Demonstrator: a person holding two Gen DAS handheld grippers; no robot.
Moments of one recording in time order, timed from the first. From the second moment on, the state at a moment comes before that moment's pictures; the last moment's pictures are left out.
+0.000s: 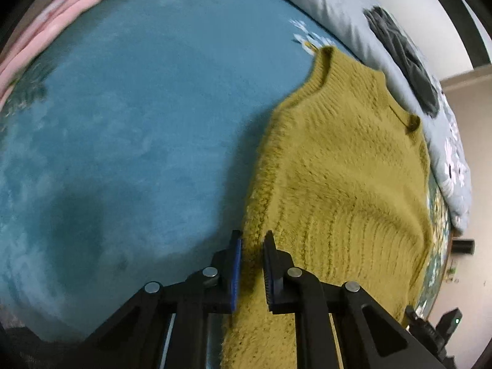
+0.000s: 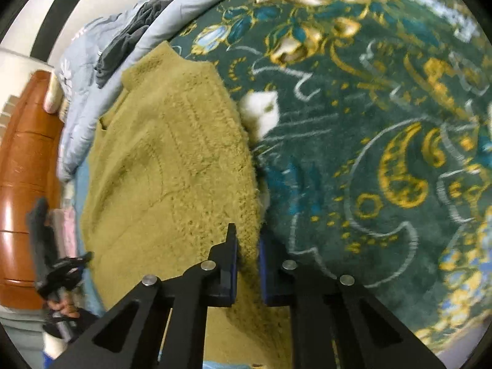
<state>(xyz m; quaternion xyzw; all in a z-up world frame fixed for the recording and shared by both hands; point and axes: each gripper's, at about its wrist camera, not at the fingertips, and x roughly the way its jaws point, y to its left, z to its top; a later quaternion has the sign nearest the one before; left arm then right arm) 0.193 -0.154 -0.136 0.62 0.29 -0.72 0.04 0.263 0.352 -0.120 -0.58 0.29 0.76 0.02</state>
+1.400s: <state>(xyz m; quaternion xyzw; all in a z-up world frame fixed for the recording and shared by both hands) 0.029 -0.156 -0.111 0.58 0.24 -0.78 -0.05 -0.044 0.209 -0.086 -0.59 -0.10 0.80 -0.07</state>
